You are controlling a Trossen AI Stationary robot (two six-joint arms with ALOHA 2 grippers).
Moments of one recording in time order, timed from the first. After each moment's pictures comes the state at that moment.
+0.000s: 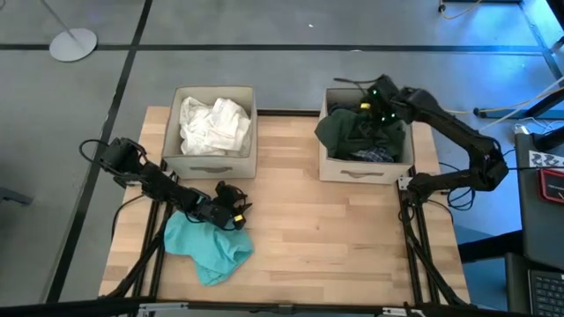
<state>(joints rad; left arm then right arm) -0.42 1.58 0.35 0.43 -0.74 -0.78 -0.82 1.27 1.19 -1.07 0.13 -0.03</state>
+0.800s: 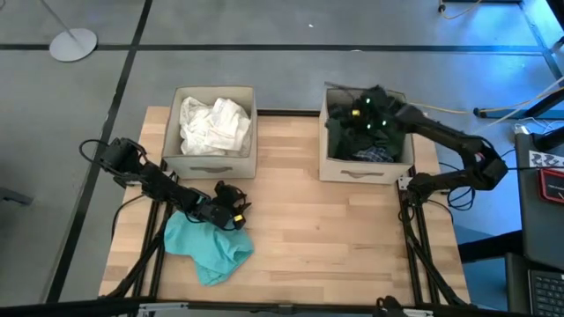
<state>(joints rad) -0.42 1.59 0.35 0.40 -0.74 -0.78 -0.82 1.28 0.94 -0.56 -0.26 -0.05</state>
